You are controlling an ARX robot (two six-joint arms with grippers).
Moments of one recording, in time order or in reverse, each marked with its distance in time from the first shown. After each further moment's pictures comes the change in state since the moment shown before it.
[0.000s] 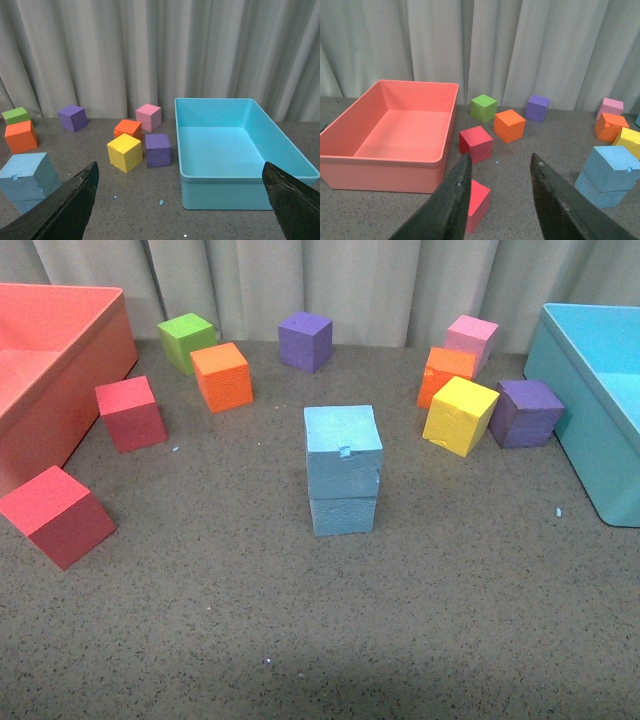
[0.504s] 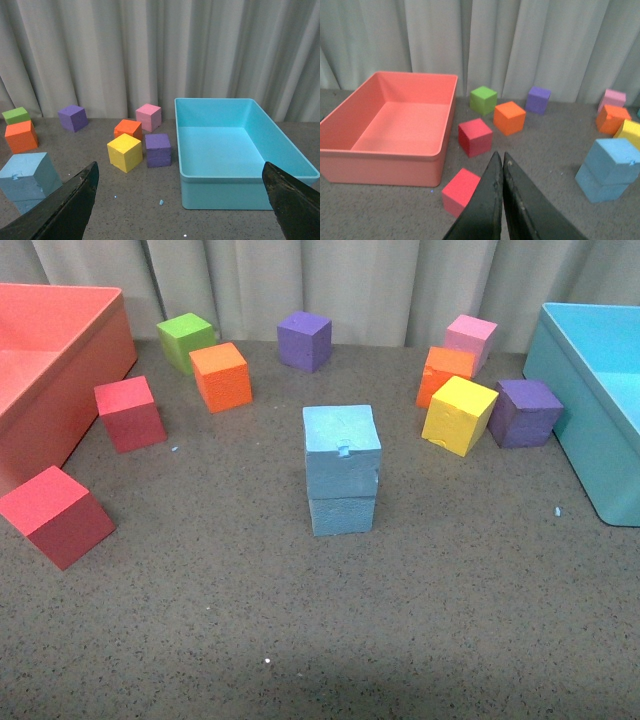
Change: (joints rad) left arm 0.000 0.076 0.000 0.051 0.000 0.000; right arm 0.000 0.000 0.000 0.000 0.000 0.000
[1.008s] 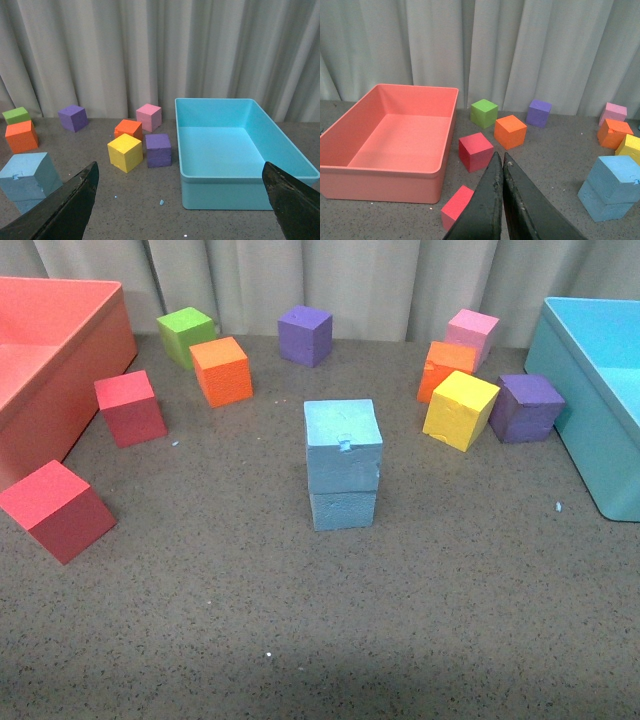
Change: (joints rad) left arm 0.000 0.230 0.000 0.262 -0.001 0.000; right arm 0.000 0.000 0.000 0.000 0.000 0.000
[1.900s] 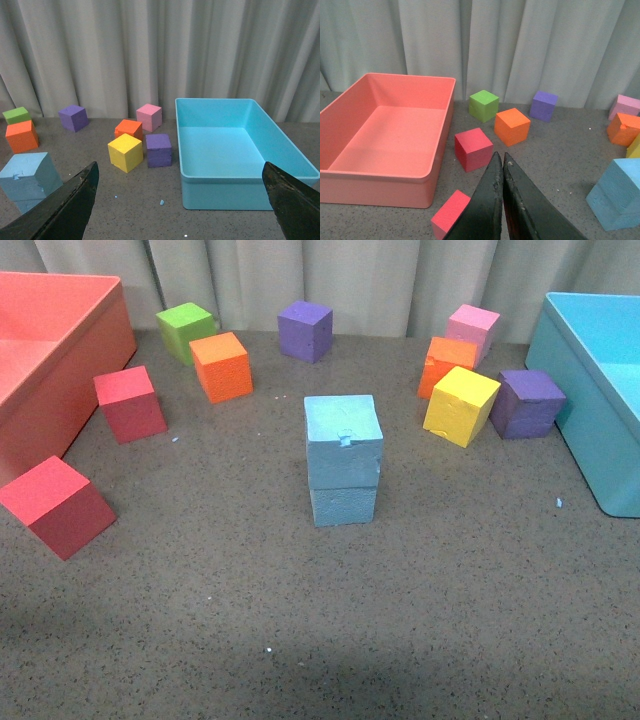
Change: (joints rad) left arm -0.082 0.644 0.031 0.576 -0.080 -0.001; right arm 0.000 0.000 0.000 0.000 0.000 0.000
